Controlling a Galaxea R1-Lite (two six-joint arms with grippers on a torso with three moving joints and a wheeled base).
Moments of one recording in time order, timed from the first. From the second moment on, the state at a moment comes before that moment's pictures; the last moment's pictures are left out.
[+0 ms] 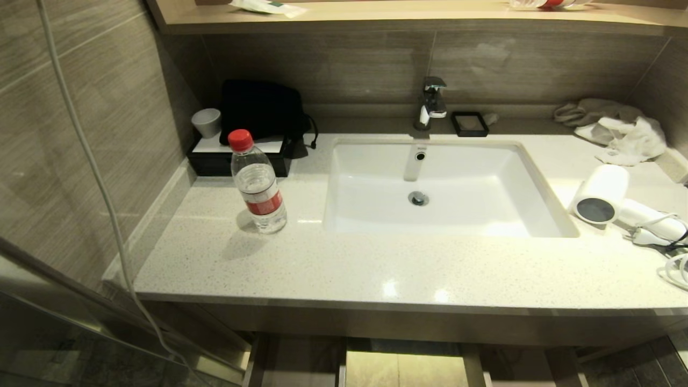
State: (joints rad) left arm 0.00 0.00 0.00 0.00 0.00 0.00; right arm 0.00 0.00 0.00 0.00 -0.01 0.05
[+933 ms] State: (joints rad) left arm 0.00 0.00 0.00 0.00 0.00 0.00; right arm 0.00 0.90 -1.49 0.83 0.00 -0.01
